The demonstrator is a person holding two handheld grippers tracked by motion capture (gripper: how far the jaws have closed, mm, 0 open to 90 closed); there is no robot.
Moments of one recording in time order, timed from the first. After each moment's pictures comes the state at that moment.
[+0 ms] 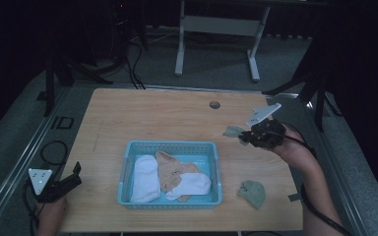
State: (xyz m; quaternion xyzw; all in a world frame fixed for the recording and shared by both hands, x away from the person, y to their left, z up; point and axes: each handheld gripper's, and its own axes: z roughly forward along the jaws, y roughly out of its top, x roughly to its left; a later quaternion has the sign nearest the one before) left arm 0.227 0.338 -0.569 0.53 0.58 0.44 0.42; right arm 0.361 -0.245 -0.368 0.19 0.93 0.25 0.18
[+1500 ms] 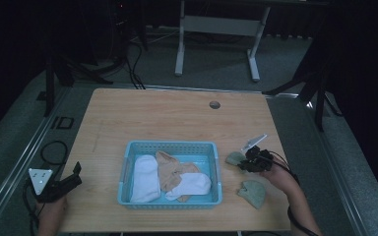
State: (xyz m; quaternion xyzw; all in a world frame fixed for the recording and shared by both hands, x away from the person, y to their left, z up) left arm 0.227 0.337 -0.569 0.53 0.58 0.44 0.42; right arm 0.378 -0.274 -0.520 0.29 0.93 0.21 0.08
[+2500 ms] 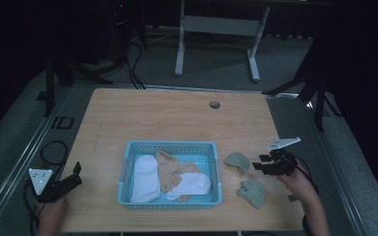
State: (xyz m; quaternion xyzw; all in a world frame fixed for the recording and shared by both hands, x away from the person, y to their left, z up) left arm 0.227 0.337 -0.569 0.53 0.58 0.44 0.42; right arm 0.350 -0.331 -0.490 0.36 0.87 0.30 0.13
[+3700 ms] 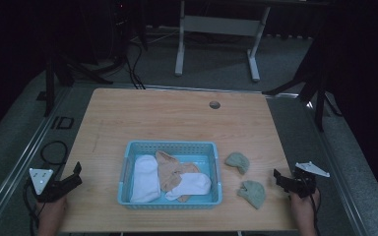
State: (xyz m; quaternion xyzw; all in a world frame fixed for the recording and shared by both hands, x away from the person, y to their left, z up) left arm 0.227 0.337 -0.569 0.54 0.58 0.44 0.42; right arm 0.303 -0.398 -0.560 0.58 0.68 0.34 0.30
